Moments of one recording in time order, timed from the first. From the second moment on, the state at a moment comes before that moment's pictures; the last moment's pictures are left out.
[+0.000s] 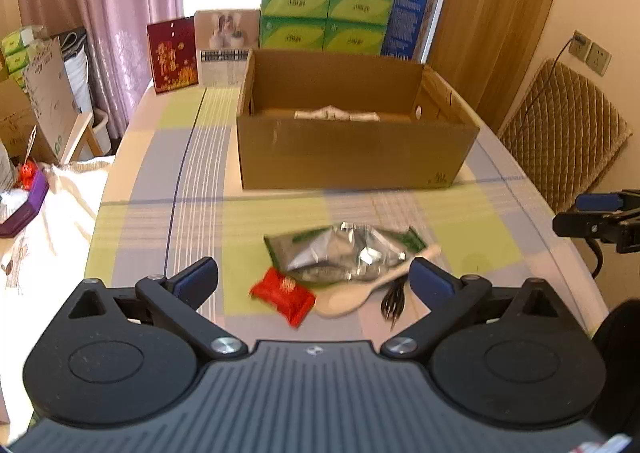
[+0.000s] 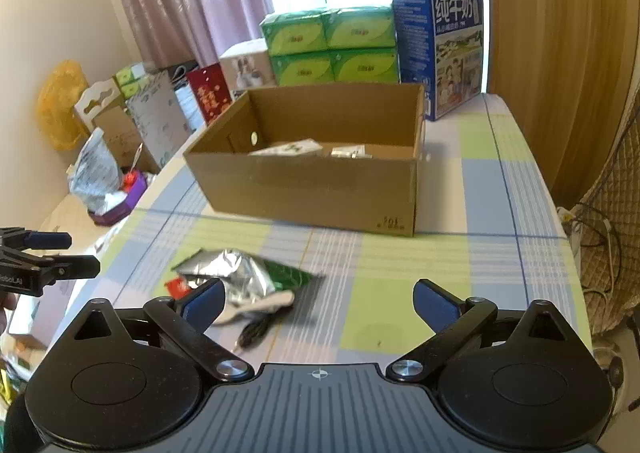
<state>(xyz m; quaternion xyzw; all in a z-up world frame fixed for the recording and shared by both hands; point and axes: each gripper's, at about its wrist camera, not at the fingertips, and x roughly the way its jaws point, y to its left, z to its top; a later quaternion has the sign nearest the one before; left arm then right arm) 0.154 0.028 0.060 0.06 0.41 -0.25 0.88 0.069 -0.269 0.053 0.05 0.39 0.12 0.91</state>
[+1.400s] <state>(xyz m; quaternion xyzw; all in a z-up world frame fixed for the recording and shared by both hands) 0.178 0.028 -0.031 0.24 0.42 -0.33 0.81 0.091 -0.155 -0.036 -0.28 0.38 0.32 0.82</state>
